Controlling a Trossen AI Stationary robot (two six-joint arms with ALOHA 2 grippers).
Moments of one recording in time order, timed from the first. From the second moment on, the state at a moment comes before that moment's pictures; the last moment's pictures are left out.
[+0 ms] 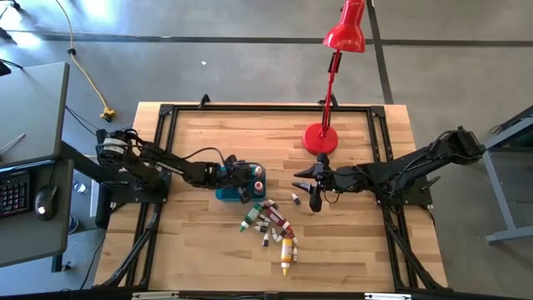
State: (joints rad) left arm -0.07 1.60 0.68 0.17 -0.37 -0.36; right arm 0.22 1.22 0.58 0.32 0.37 0.28
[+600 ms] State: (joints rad) left arm -0.07 1.68 0.68 0.31 -0.37 -0.33; right arm 0.22 1.22 0.58 0.32 0.37 0.28
